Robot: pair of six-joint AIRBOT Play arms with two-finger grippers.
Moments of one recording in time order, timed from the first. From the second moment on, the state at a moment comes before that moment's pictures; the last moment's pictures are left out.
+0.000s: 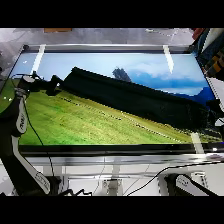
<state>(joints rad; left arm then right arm) 0.21 -2.08 1.84 0.83 -0.87 -1.77 -0.61 -1.17 0.70 -1.28 0.09 2.07</state>
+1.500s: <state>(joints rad) 0.16 -1.71 1.84 1.25 -1.05 -1.41 -0.30 -1.13 1.03 -1.19 0.69 1.60</state>
